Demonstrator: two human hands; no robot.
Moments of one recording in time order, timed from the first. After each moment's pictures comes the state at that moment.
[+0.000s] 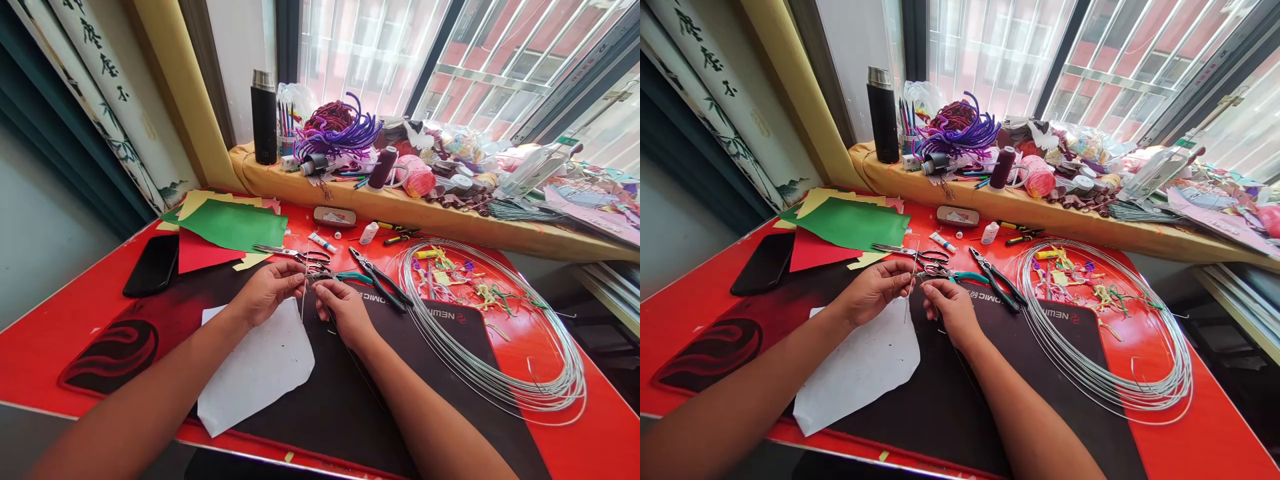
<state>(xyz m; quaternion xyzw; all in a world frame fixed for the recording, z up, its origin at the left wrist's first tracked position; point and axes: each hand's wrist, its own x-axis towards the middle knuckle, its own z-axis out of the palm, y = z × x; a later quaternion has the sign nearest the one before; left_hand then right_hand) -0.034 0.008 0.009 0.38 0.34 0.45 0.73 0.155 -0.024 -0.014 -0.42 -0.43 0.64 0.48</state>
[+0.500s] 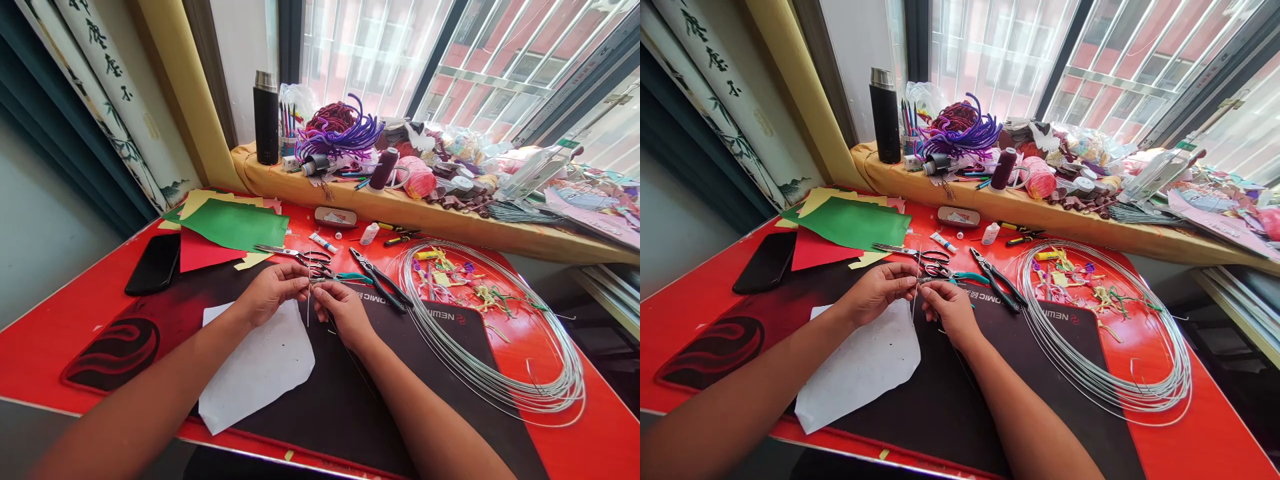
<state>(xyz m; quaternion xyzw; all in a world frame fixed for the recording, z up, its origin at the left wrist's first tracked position) -0.031 0.007 0.008 0.41 0.35 0.43 0.72 0.153 -0.025 -0.014 -0.43 -0.45 0.63 0.47</state>
